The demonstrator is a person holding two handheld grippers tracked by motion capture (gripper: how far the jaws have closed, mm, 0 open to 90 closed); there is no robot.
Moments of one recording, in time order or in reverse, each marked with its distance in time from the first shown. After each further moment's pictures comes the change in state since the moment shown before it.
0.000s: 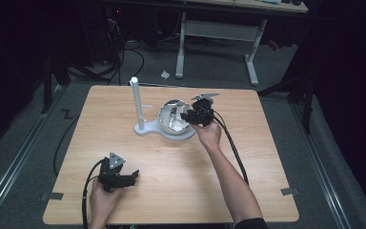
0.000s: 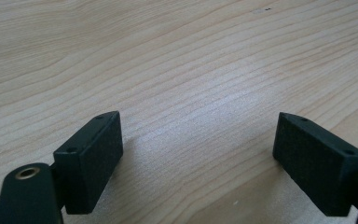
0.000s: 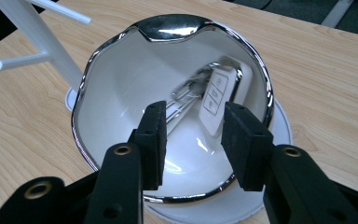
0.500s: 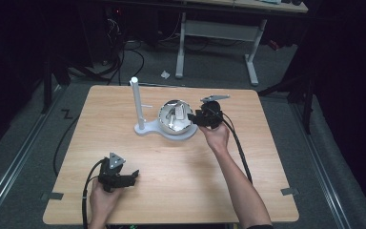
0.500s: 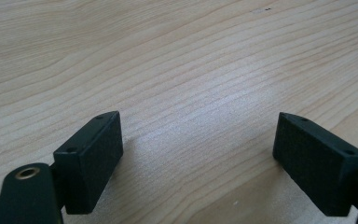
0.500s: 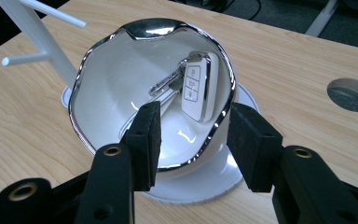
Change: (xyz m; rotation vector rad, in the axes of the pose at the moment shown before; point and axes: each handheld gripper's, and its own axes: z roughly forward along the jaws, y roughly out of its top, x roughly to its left) left arm 0.000 0.000 0.000 0.000 0.000 0.000; right arm -0.010 -0.011 -0.028 -0.041 -0.025 0.006
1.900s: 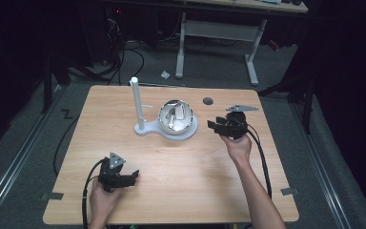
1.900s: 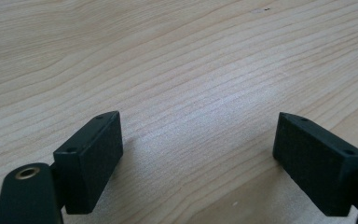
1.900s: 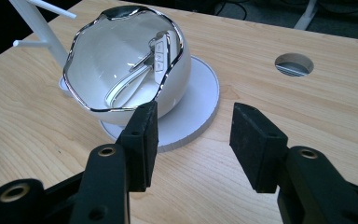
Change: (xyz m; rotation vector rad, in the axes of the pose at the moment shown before) left arm 0.000 0.000 0.000 -0.001 -0.003 0.000; right arm -0.031 -0.041 -0.062 -0.065 -0.015 0.046
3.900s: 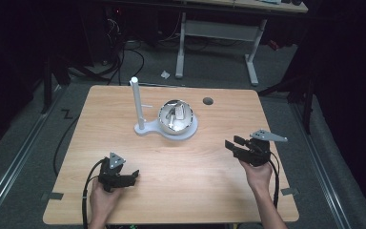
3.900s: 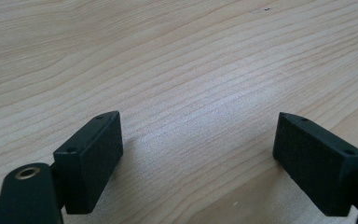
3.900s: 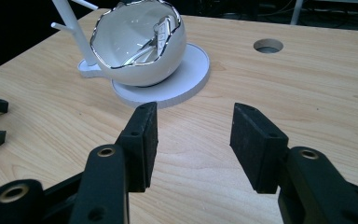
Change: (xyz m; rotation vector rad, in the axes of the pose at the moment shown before) left arm 0.000 0.000 0.000 0.000 0.000 0.000; right arm 0.004 -0.068 -0.075 -0.102 -0.015 0.018
